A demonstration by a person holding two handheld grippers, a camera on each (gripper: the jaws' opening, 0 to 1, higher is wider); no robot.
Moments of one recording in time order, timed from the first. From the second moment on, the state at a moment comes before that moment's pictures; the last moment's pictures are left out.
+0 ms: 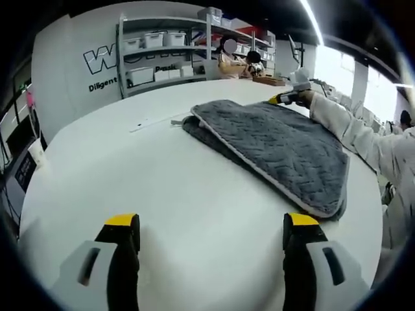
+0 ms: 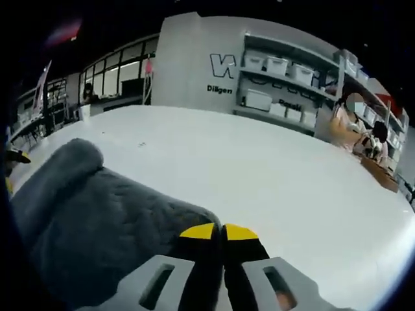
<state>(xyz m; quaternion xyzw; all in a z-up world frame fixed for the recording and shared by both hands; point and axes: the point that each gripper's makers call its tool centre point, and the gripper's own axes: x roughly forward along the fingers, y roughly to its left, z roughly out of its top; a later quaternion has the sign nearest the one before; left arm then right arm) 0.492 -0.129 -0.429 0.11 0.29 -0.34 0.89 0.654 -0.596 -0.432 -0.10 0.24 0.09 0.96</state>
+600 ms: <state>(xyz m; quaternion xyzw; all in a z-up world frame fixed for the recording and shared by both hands) 0.494 -0.126 -0.435 0.12 0.30 -0.33 0.88 0.659 -0.601 -0.440 -0.14 0.24 0.09 0.96</state>
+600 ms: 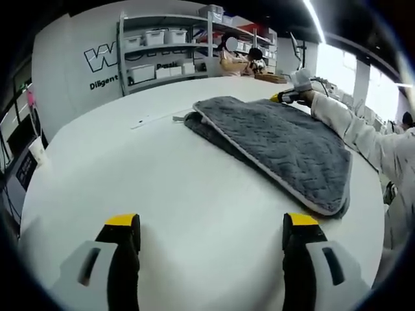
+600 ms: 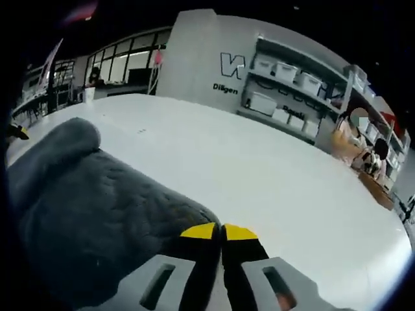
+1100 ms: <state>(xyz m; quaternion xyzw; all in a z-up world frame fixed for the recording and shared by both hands) 0.495 -0.125 -0.437 0.12 0.31 -0.33 0.88 0.668 -0.606 -0.438 -0.18 0.23 0.08 0.95</state>
